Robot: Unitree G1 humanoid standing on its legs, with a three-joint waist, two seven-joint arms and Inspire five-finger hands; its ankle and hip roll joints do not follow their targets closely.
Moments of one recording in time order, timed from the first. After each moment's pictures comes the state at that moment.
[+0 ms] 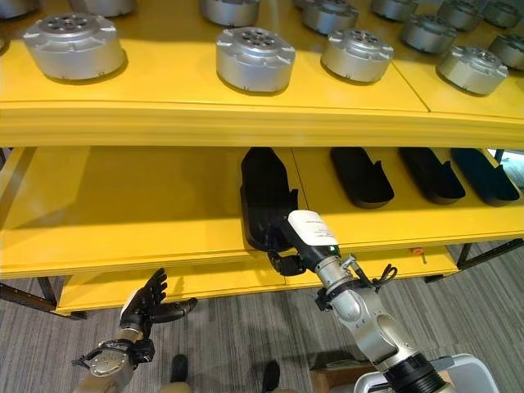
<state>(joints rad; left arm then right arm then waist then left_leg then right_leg) 0.17 0.37 -0.17 0.27 -0.39 -0.05 0.12 -0.13 -0.65 0.35 -0.10 -0.49 -0.07 -0.10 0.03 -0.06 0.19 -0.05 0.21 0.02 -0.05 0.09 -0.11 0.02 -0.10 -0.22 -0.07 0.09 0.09</state>
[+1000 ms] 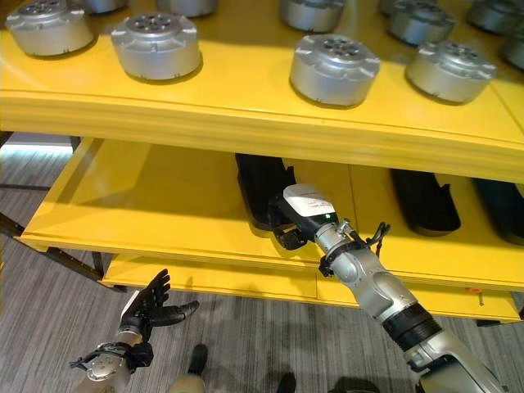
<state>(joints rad) 0.21 0.42 -0.20 0.21 -0.42 -0.05 0.07 -0.50 -0.74 0.51 0.21 -0.49 -0.06 -0.08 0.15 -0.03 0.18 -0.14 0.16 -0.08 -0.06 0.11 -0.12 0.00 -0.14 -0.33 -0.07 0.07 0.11</state>
